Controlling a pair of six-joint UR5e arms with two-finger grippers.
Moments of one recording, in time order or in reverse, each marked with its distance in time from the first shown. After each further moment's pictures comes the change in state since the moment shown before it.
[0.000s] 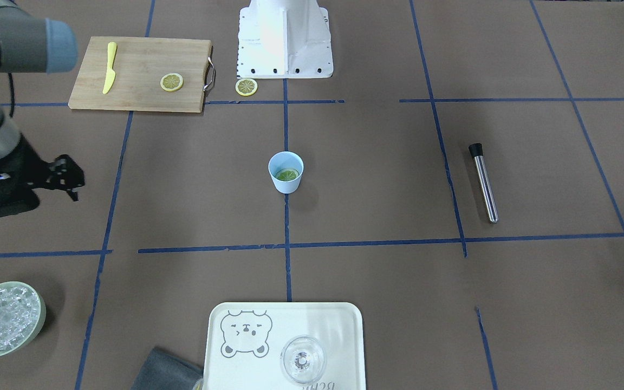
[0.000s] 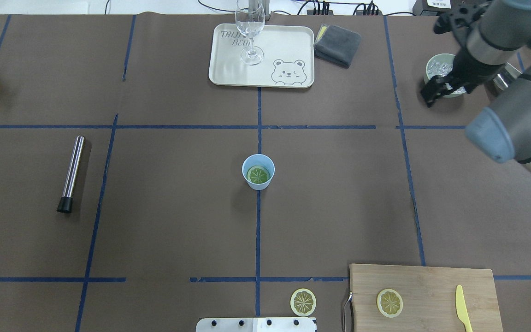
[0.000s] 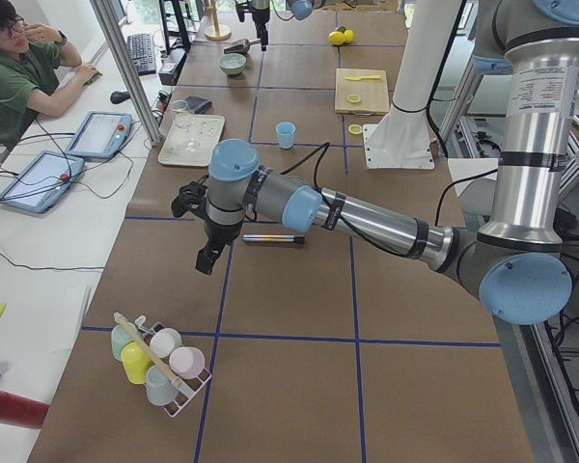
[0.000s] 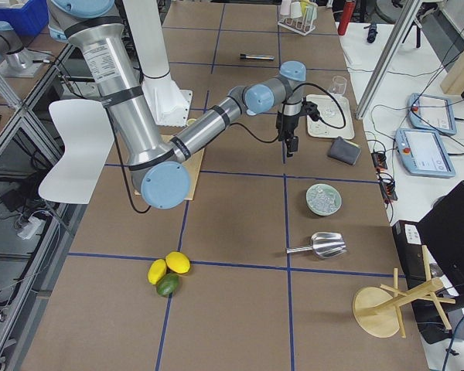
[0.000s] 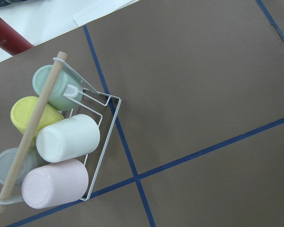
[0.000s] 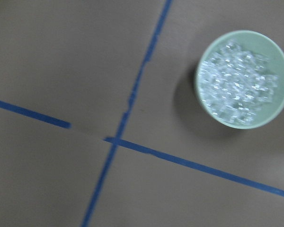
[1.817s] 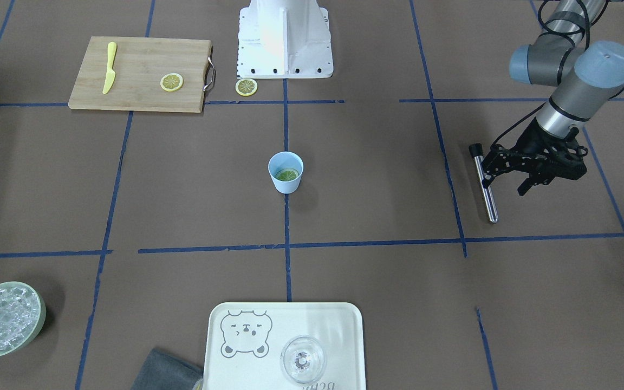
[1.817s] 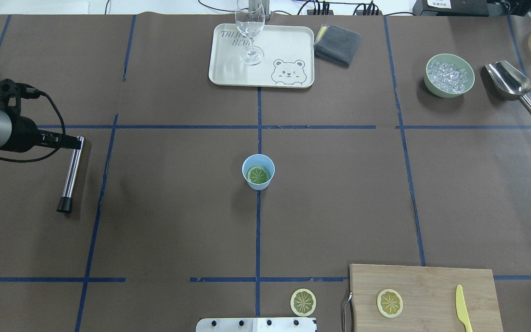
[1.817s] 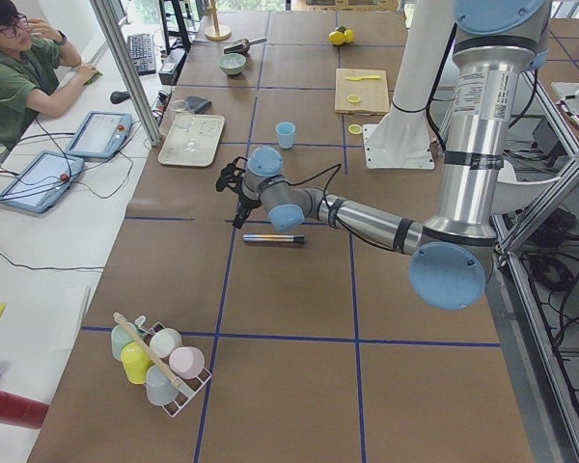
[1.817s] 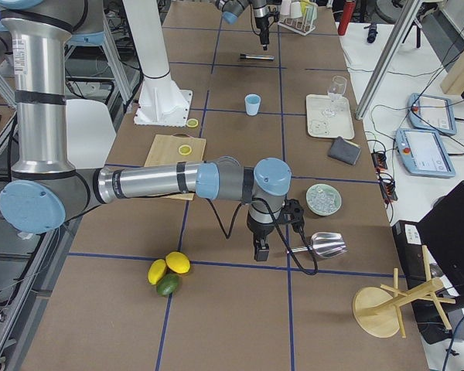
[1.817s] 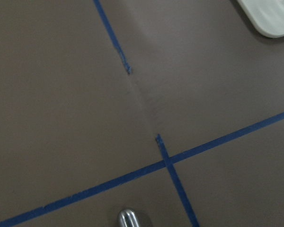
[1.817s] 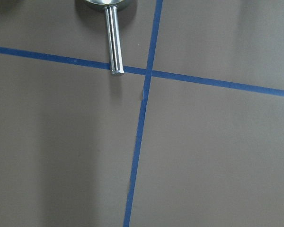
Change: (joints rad) left arm 0.627 0.001 0.145 -0.627 0.273 -0.916; right arm 0.465 -0.358 -0.068 0.001 0.158 -0.423
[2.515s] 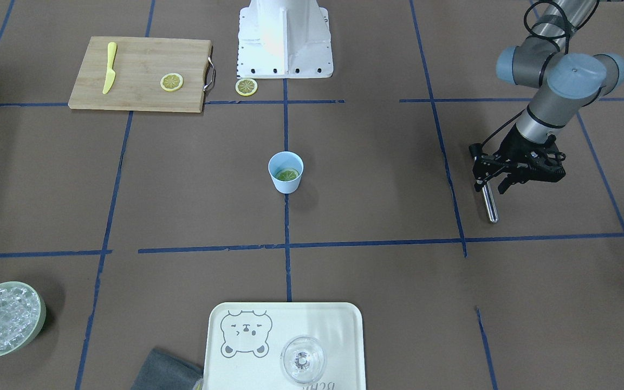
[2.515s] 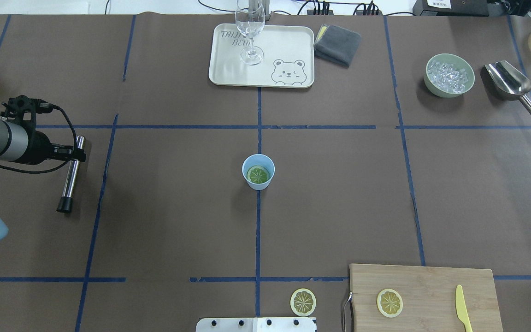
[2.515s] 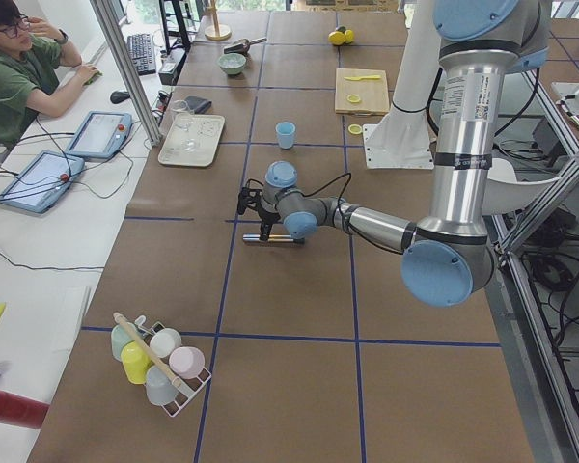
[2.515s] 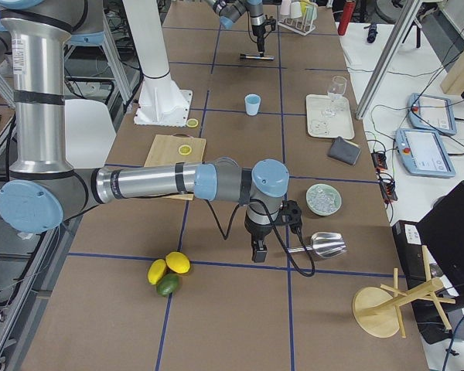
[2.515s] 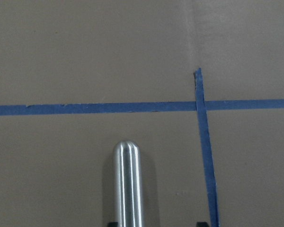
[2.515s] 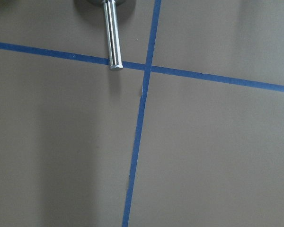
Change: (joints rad) left arm 0.047 -0.007 0.032 0.039 0.025 -0.022; right arm 0.000 -0.008 0.002 0.000 0.001 -0.003
